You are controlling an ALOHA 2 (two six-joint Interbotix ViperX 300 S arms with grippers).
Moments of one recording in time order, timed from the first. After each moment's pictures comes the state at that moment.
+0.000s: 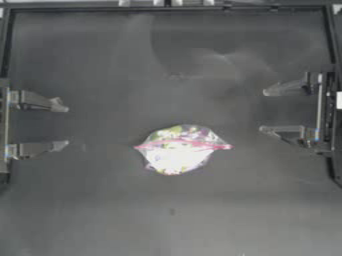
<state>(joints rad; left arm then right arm) 0.14 -1.02 1.18 -0.14 0.00 0.26 -0.18 -0.84 1.07 -0.38 0.19 0.45</state>
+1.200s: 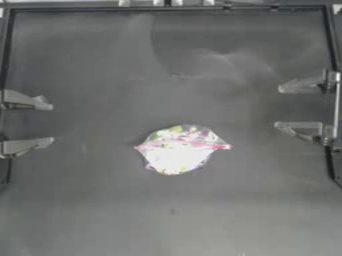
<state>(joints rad) 0.17 -1.19 1.27 -0.17 0.00 0.26 -0.20 -0.99 1.14 -0.34 0.19 0.45</state>
